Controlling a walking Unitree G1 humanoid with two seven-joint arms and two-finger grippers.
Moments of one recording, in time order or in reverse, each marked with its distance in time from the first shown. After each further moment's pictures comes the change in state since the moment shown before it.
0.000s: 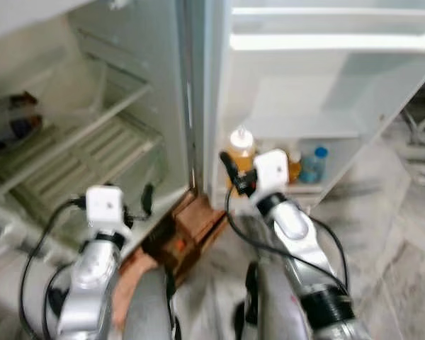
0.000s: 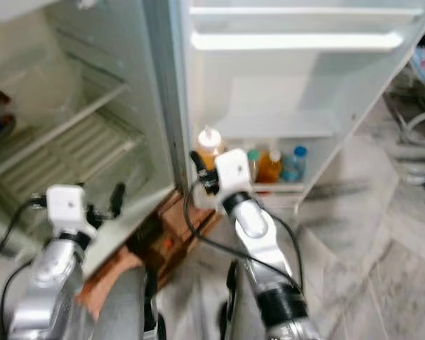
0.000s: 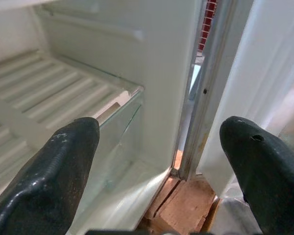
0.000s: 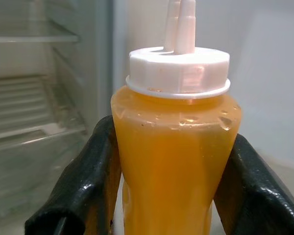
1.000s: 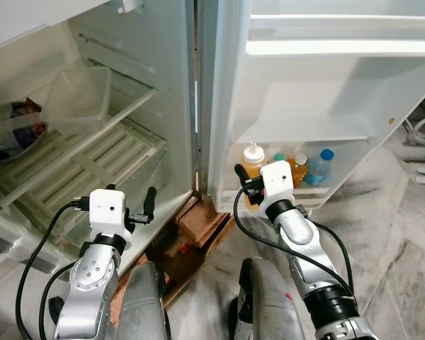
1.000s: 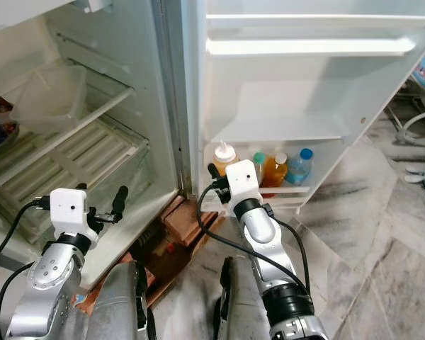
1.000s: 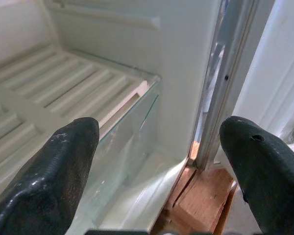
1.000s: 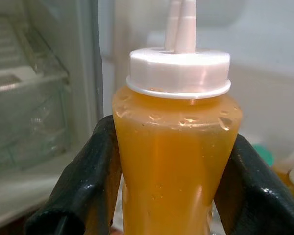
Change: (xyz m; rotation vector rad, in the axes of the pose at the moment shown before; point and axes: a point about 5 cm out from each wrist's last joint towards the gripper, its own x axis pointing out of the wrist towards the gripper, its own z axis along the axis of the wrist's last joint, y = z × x) left arm -0.012 0.010 -0.005 0.028 0.031 0.026; right arm -0.005 -0.011 -0.040 -0.048 0.186 -0.045
